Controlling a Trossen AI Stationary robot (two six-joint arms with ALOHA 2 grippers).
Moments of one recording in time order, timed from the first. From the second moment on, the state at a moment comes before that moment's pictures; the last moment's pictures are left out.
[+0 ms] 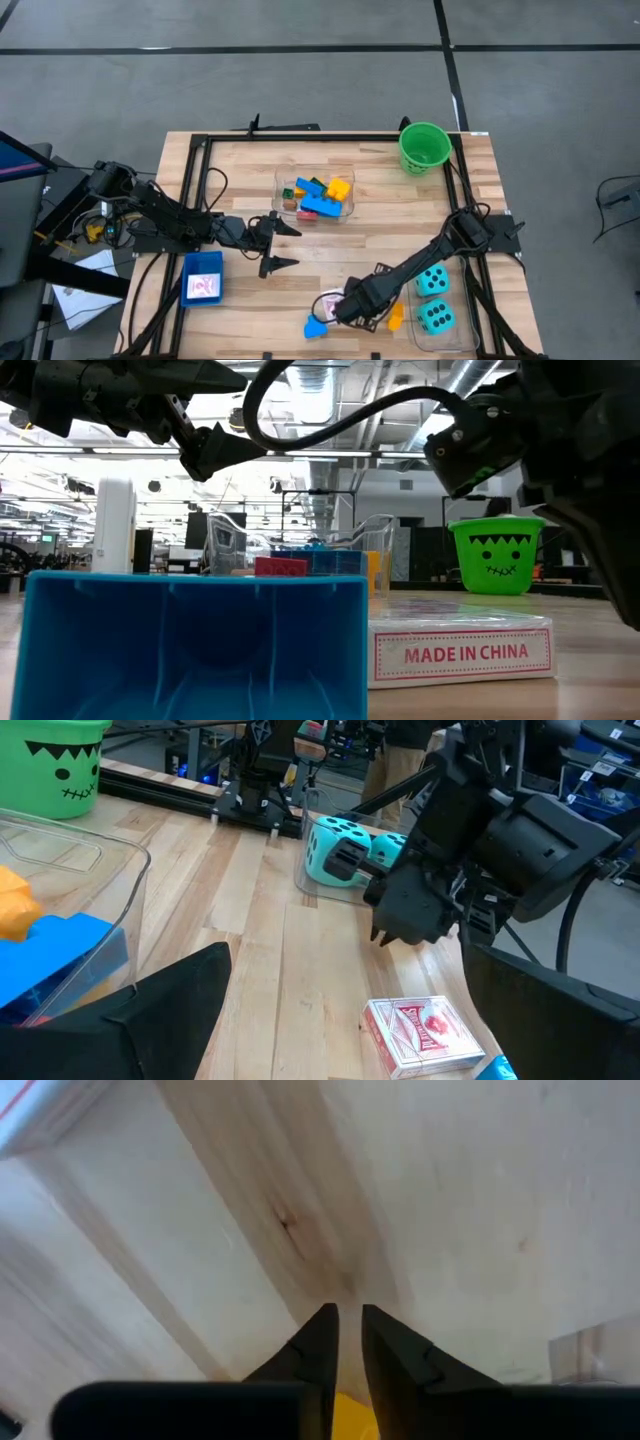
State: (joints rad) left arm -0.30 1.33 0.40 0.77 -0.21 -0.30; right arm 0.54 2.15 1.58 -1.12 -0.07 0.94
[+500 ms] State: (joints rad) left arm -0.30 1.33 0.40 0.77 -0.21 -0.30; right arm 0.56 2.14 1.83 -1.38 -0.09 1.19
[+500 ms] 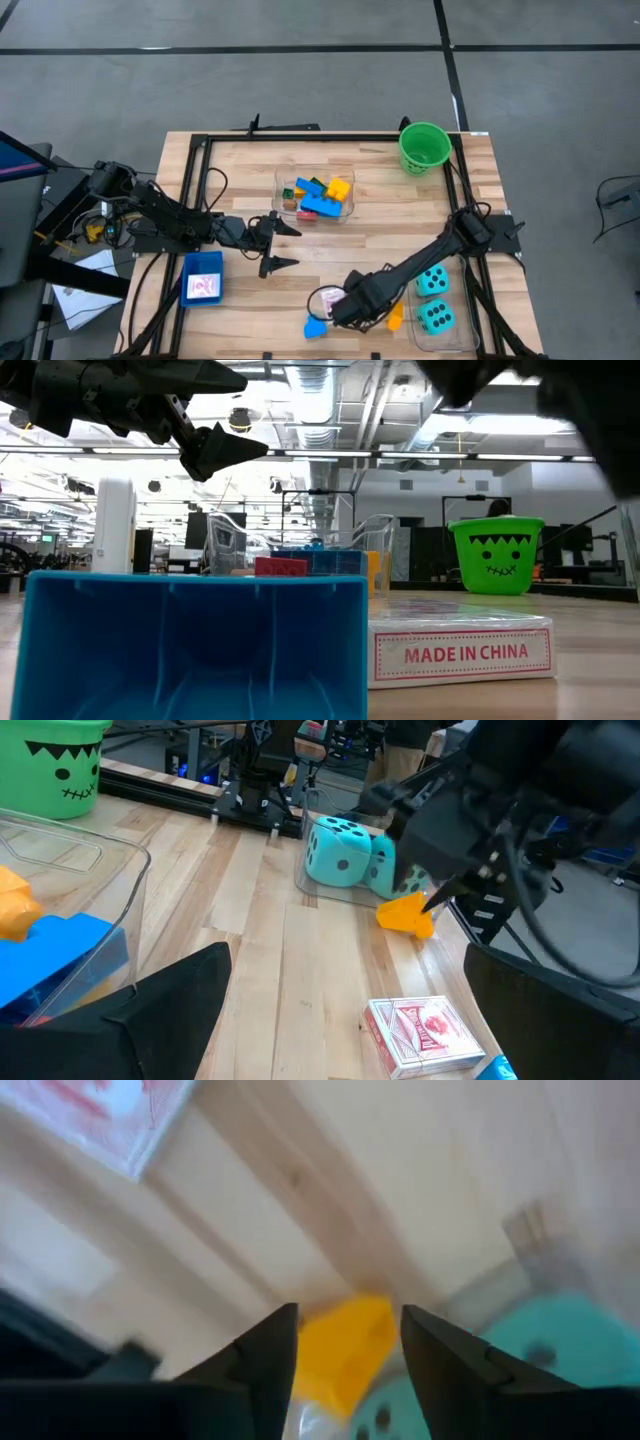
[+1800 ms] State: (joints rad) left arm -0.30 1.33 0.40 0.78 -0.21 -0.32; right arm 0.64 2.16 1.81 -1.37 -0.26 1.30
